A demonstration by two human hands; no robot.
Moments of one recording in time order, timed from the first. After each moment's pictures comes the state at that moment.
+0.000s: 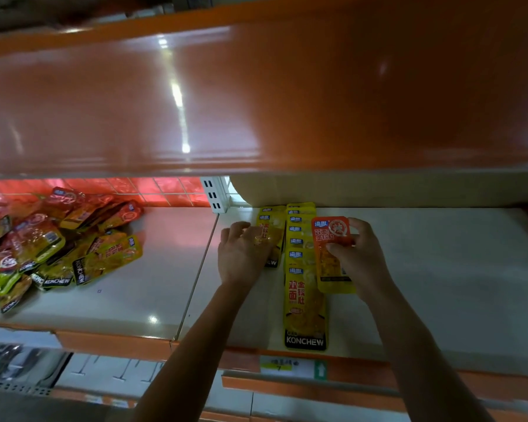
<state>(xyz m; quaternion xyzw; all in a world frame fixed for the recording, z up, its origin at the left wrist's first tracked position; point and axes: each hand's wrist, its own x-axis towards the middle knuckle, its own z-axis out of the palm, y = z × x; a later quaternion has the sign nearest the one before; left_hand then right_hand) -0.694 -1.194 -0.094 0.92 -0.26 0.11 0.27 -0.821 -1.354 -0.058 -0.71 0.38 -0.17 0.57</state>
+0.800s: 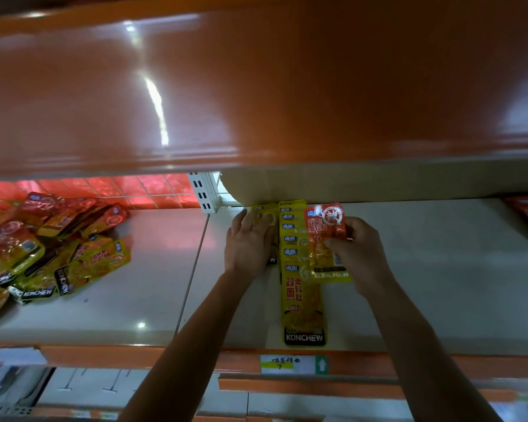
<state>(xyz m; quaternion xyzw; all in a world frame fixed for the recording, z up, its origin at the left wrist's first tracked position) -0.683 -1.216 -0.095 0.91 -0.36 0.09 0.19 -0.828 -1.350 -0.046 -0.70 0.35 -0.21 0.58</state>
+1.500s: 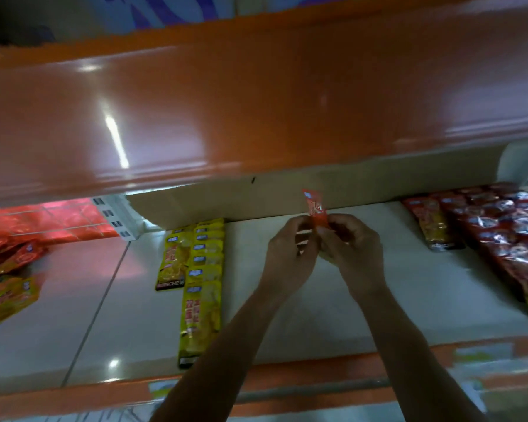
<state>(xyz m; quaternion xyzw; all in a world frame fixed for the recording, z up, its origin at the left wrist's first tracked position) -0.850 -1.384 -0.044 0.74 -0.38 -0.10 0.55 -0.935 -1.464 -0.032 -0.70 0.29 -0.38 0.53</state>
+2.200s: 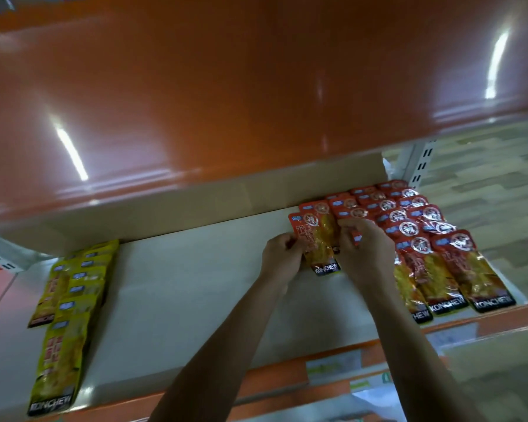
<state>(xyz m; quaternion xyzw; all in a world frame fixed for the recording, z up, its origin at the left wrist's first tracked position) -0.955 -1.573 -0.083 0.77 -0.20 -0.29 0.53 -1.072 -1.645 -0.053 -0.77 0.44 -0.35 0.30</state>
